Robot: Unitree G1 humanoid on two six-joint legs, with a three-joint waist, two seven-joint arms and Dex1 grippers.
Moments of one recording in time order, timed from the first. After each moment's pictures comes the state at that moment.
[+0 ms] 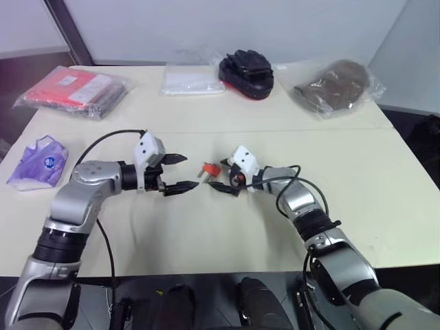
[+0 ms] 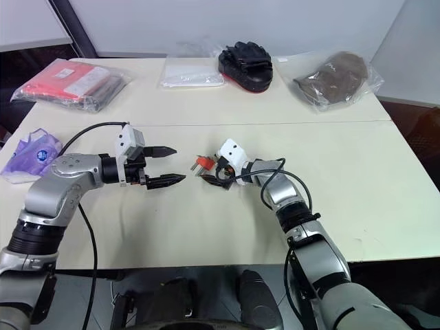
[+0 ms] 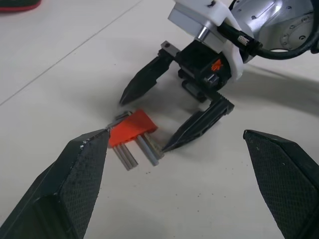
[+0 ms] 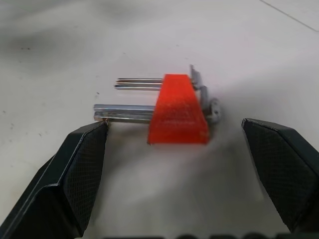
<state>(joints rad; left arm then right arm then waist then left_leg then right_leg) -0.47 0.68 -0.04 -0.08 -0.42 0.52 -1.04 -0.73 -0.22 0.25 0.58 0.03 0.14 0.83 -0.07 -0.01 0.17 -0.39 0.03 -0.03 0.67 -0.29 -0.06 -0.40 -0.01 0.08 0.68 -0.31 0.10</state>
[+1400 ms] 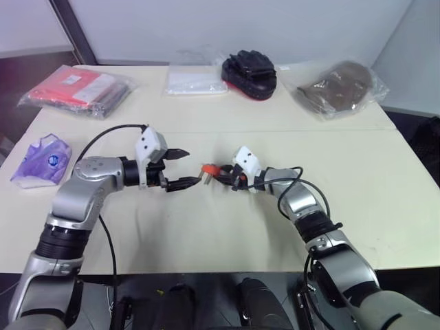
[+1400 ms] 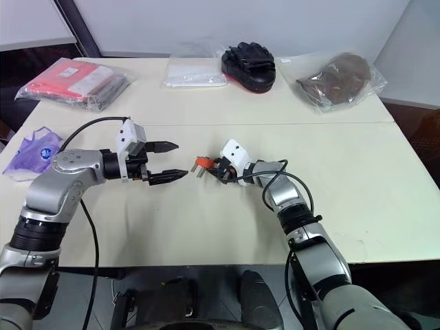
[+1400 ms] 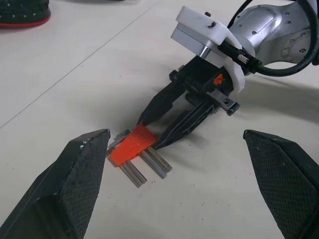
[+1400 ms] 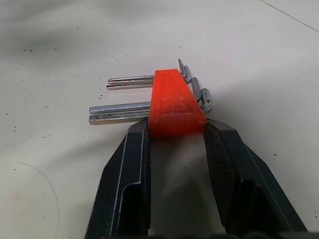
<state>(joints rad) -0.50 0.67 -0.05 -0.08 -0.42 0.52 -1.04 -0.70 -0.23 0.23 0.57 0.02 0.14 0.82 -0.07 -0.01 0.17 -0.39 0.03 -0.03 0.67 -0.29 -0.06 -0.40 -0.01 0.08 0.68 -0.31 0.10</state>
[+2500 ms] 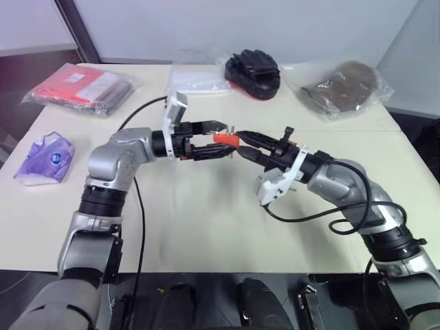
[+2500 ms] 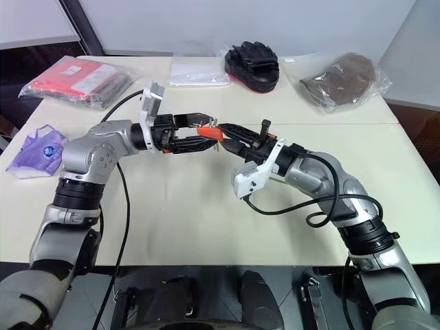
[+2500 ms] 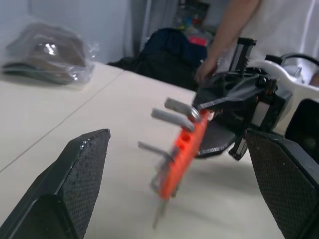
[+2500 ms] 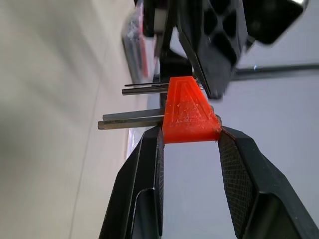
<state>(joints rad) -0.83 0.43 -0.04 0.19 -0.58 0.63 -1.17 -0.53 -0.69 0.22 -0.14 -0.56 -0.55 0.40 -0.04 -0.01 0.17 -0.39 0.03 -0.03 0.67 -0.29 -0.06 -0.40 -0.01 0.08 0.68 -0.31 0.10</state>
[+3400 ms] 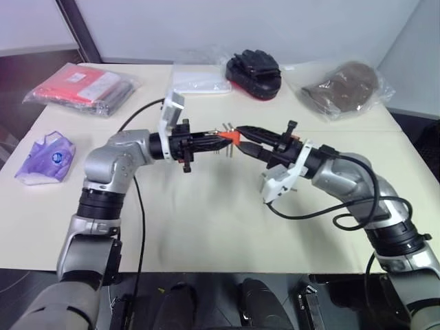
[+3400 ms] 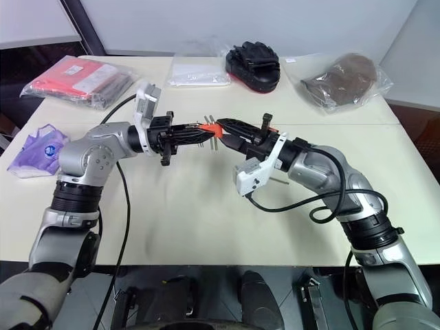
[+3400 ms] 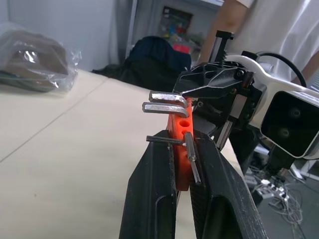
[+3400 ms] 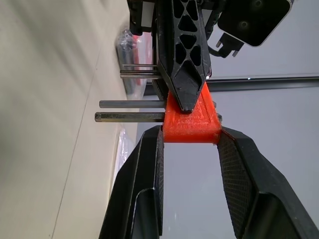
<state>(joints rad) -0.80 0.43 -0.02 0.16 -0.62 0.65 -1.19 -0.57 -0.70 0.19 -0.13 -0.53 -0.57 0.43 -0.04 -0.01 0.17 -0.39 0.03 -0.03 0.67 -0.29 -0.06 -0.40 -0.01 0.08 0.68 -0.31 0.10</state>
